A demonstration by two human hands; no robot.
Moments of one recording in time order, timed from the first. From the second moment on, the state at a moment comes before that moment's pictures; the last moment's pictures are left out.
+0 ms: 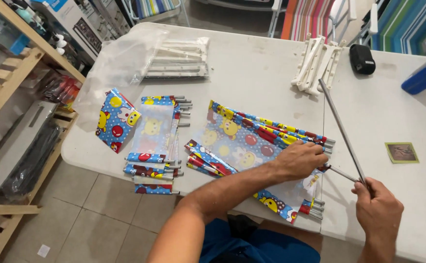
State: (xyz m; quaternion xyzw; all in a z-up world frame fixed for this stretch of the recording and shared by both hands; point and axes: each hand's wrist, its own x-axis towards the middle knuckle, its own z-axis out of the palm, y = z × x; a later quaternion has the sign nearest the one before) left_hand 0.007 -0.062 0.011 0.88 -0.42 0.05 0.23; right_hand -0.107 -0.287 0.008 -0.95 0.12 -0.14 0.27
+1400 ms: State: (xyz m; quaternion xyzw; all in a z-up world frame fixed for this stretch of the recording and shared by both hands) left_hand -0.073 0.013 0.026 0.85 -0.45 -0.09 0.27; right_hand -0.267 -0.350 -0.004 -0.81 0.27 -0.11 0.51
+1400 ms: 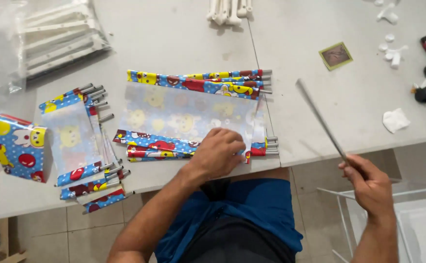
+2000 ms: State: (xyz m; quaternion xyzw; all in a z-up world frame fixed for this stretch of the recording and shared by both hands) left_hand -0.102 0.029 -0.026 0.82 -0.38 0.01 0.42; right_hand -0.310 -0.348 -0.026 -0.87 0.24 0.09 0.43
